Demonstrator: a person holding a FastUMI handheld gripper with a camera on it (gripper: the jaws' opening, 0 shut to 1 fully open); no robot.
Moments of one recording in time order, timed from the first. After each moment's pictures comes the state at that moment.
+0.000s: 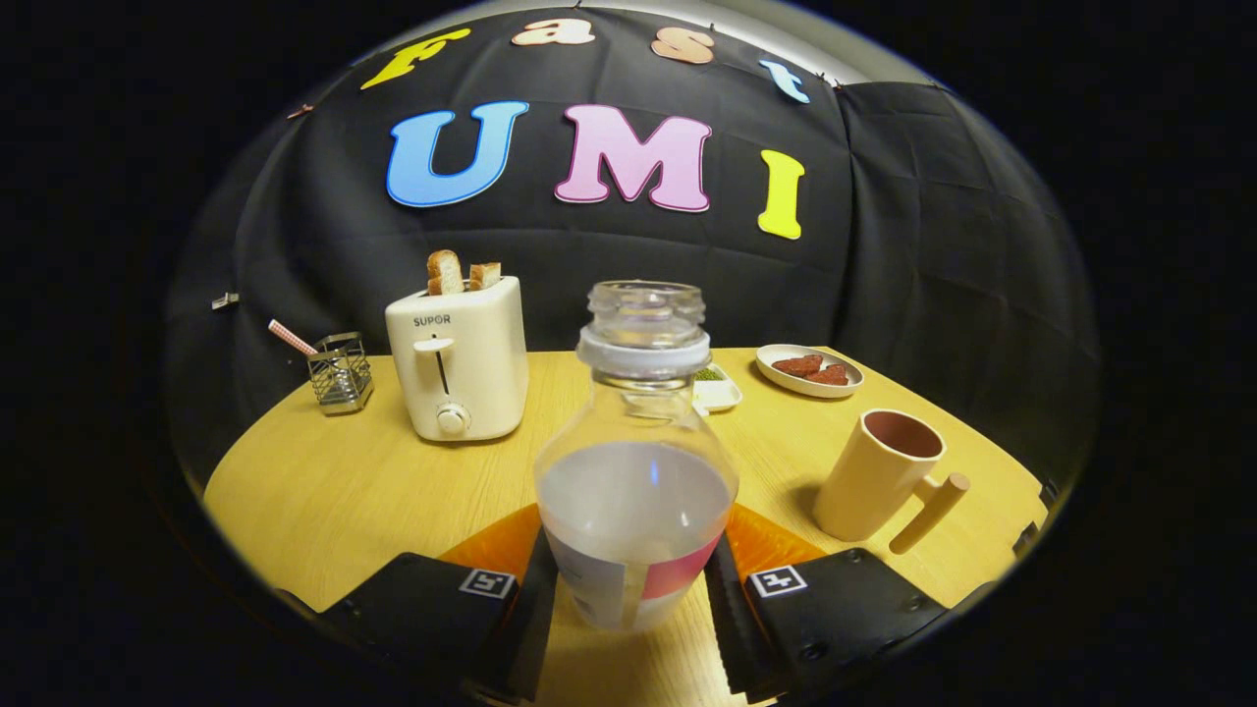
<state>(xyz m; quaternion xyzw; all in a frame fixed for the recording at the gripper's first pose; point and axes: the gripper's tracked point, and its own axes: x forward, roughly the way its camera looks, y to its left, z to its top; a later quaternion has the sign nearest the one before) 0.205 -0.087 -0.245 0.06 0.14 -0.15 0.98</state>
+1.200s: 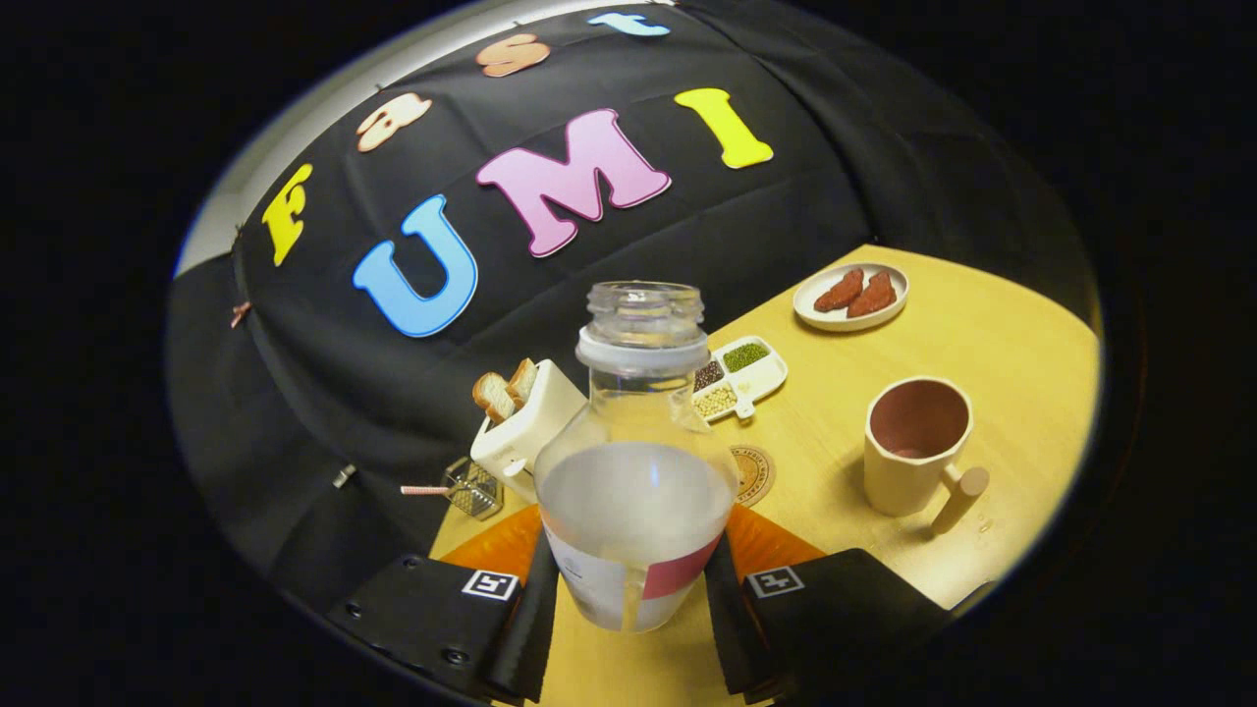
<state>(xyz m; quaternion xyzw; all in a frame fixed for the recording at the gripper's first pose) 0.189 -0.117 -0.171 0.36 0.15 -0.03 0.92</state>
